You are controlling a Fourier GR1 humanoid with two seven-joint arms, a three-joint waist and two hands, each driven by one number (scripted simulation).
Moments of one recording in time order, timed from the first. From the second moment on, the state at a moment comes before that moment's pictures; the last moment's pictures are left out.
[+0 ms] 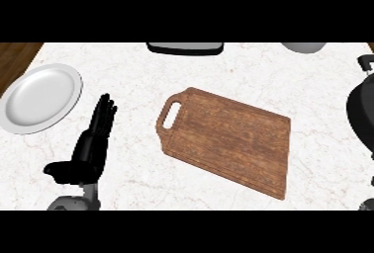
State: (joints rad) left arm -0.05 0.08 -0.12 -1.57 0.04 0.18 -0.11; right arm -0.92 -0.31 -0.90 -0.95 2.21 0.00 1.24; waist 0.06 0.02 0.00
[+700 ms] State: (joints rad) left arm -0.03 0.08 -0.09 -1.57 0.05 0.18 -0.11; right arm -0.83 -0.13 -1.21 -1.08 2.08 -0.11 1.23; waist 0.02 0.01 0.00
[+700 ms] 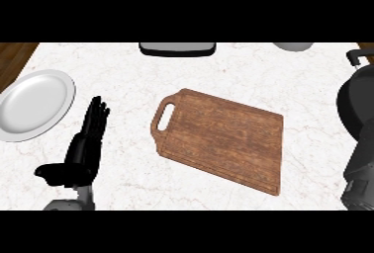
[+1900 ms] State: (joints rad) left arm -0.03 0.07 -0.11 -1.57 0.03 0.18 -0.11; right arm -0.66 0.00 -1.22 -1.45 1.93 -0.92 1.06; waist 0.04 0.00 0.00
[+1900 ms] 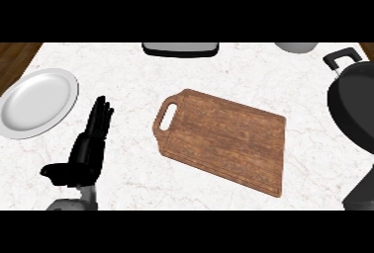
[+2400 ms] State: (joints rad) left arm -0.03 0.08 -0.10 -1.57 0.03 0.18 -0.10; right arm -0.50 0.00 -1.11 -1.53 1.89 -0.99 1.10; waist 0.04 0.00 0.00
